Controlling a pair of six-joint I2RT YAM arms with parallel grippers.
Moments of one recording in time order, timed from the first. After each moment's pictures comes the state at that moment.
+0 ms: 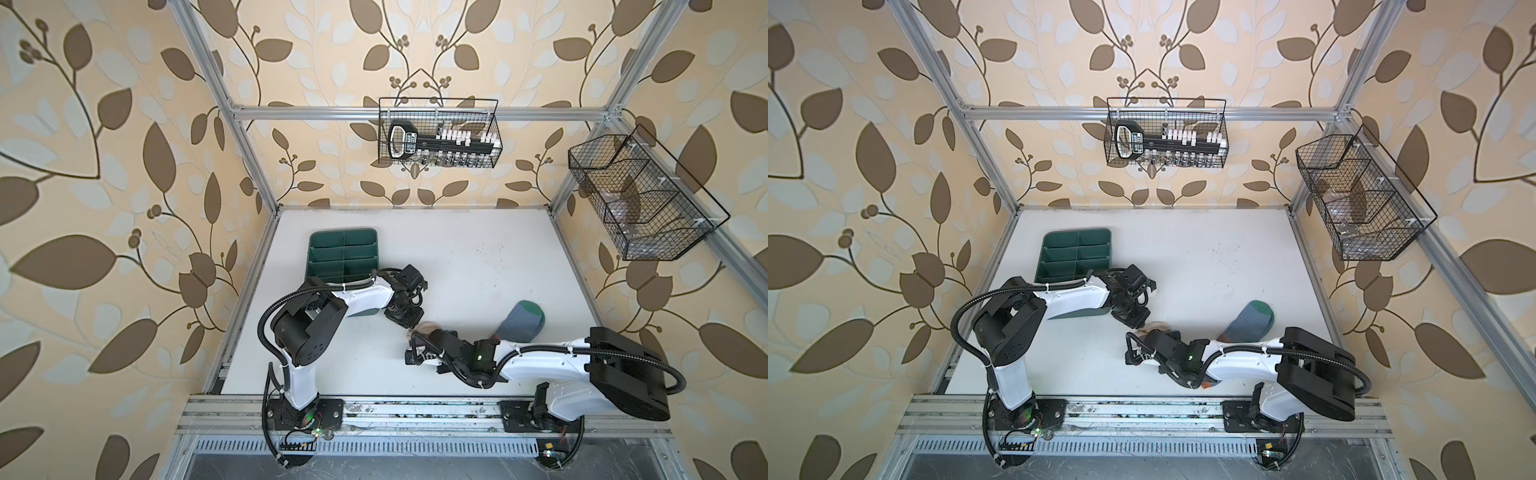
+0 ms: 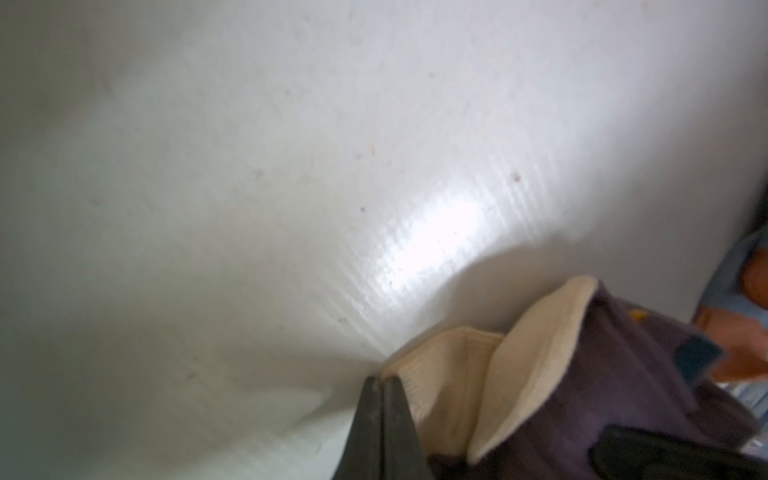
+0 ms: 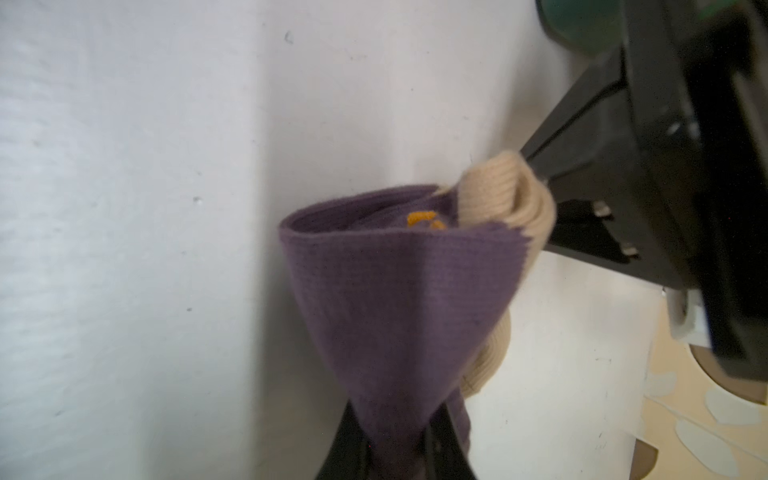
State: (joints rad) left arm -0.73 1.87 1.16 -0.58 0.28 -0.21; right arm 1.15 1.41 0.56 -0.11 0.42 -0.68
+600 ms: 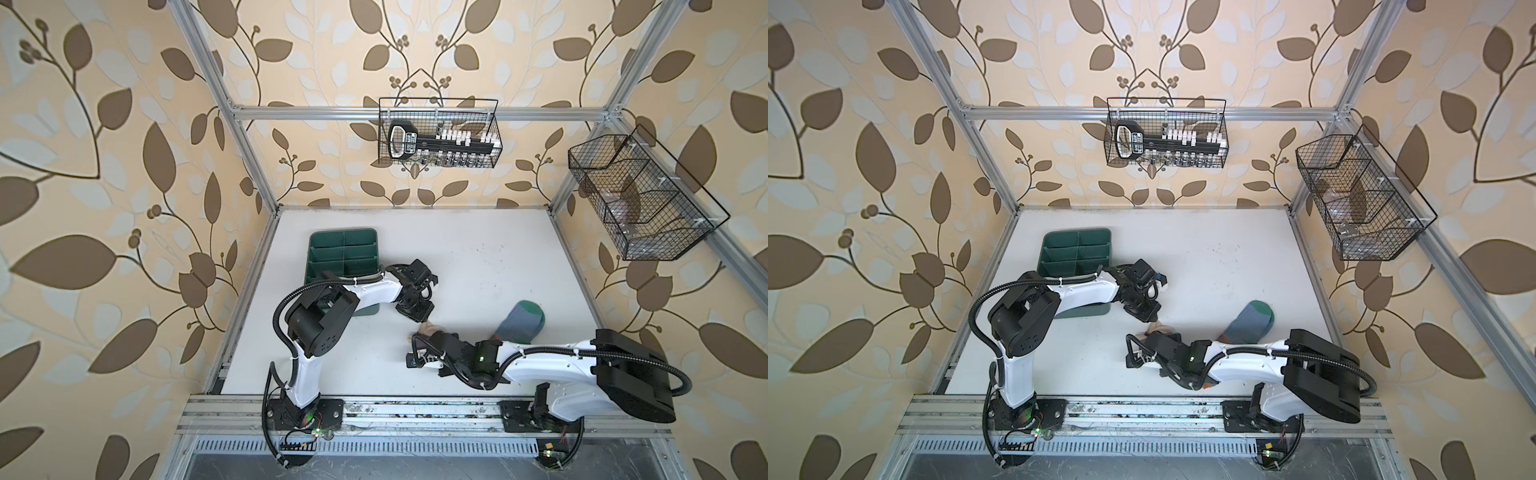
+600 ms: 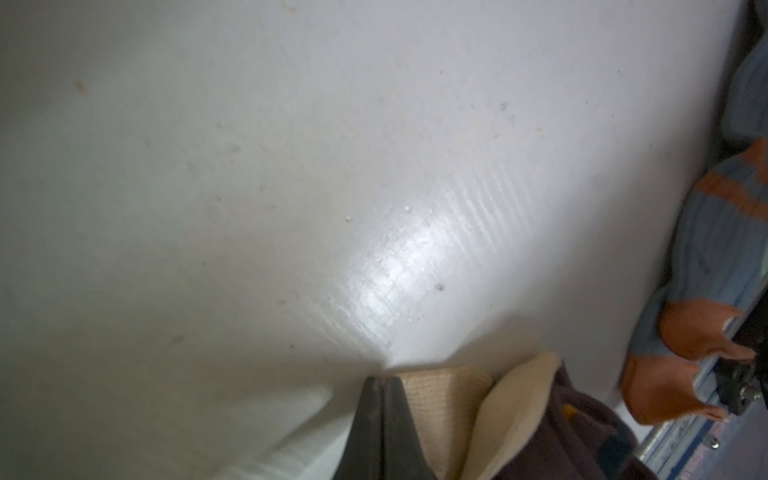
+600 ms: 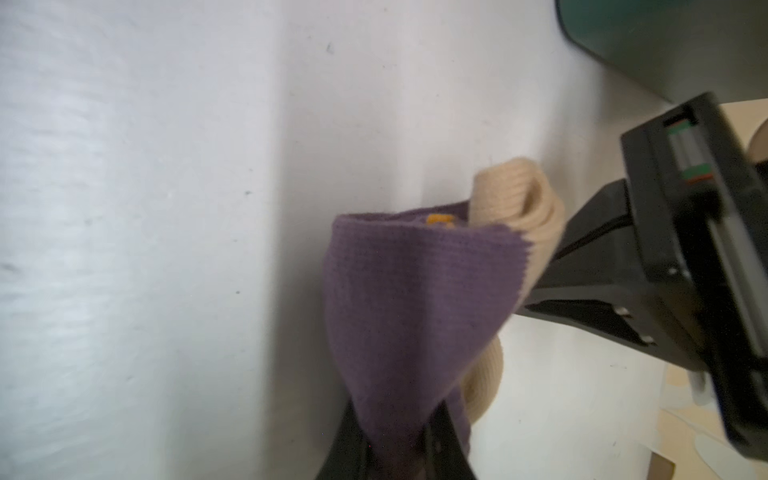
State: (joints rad) left arm -0.73 1.96 1.26 -0.54 0.35 -0.20; right arm 1.16 1.42 0.60 -0.22 0.36 -0.65
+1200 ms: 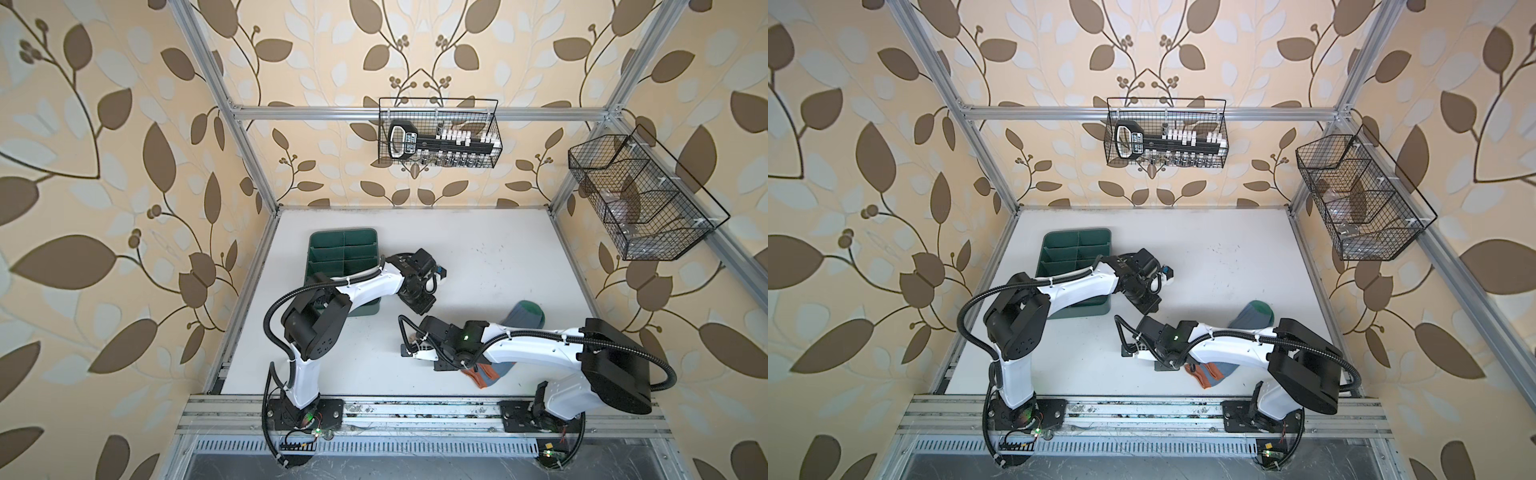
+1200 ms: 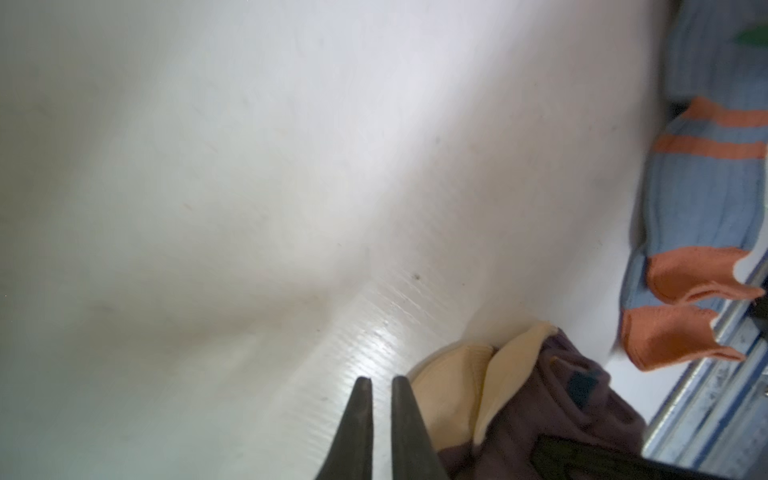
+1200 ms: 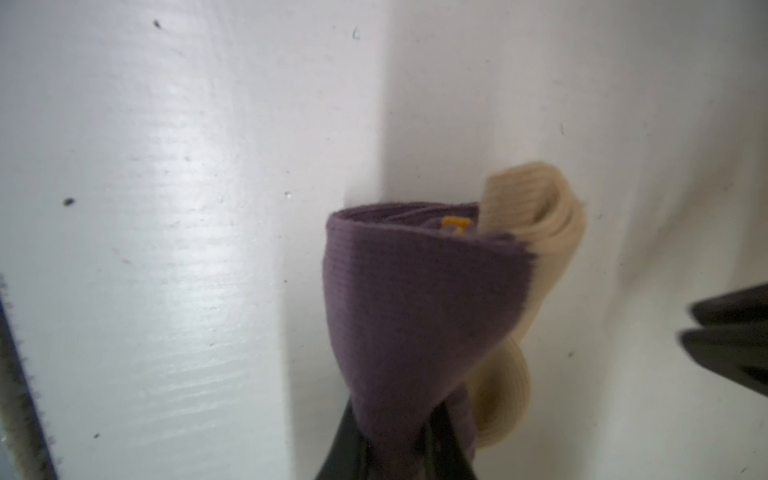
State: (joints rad) left arm -0.72 1.88 1.40 -0.68 0.27 0.04; right arm 1.08 1.52 0.81 -0.53 0.19 -0.54
